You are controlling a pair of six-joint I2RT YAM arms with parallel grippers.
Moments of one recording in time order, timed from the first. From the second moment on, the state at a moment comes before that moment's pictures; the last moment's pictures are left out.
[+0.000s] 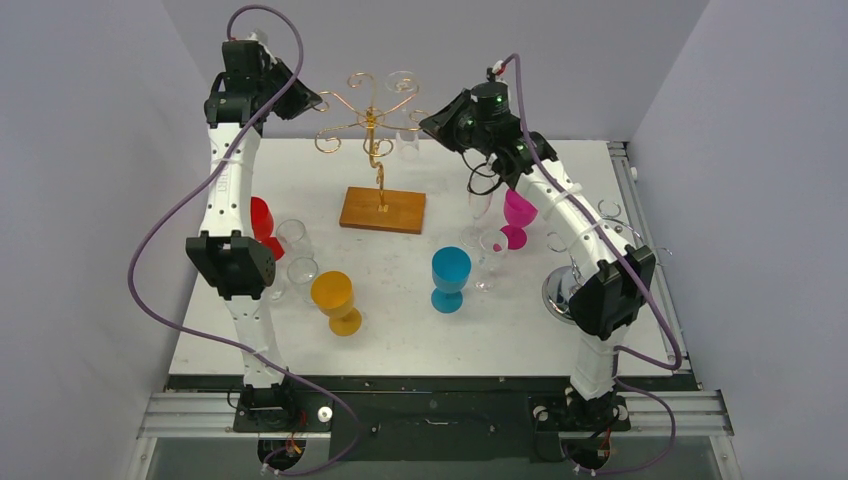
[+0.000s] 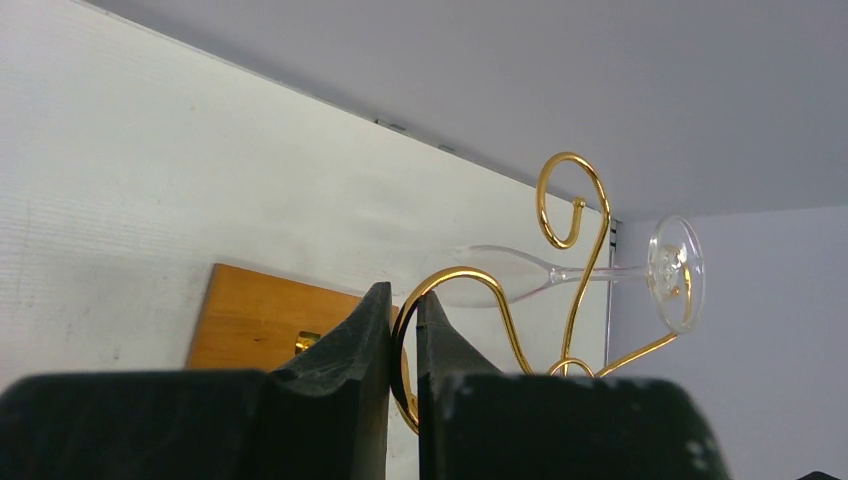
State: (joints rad) left arm -0.01 2.14 2.52 -0.85 0.29 -0.69; right arm 0.53 1.87 1.99 -0.44 -0.05 1.00
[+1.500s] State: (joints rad) left arm -0.13 2.10 2.40 -0.56 0.35 -0.75; right arm 0.73 1.83 1.99 -0.32 -0.17 1.08
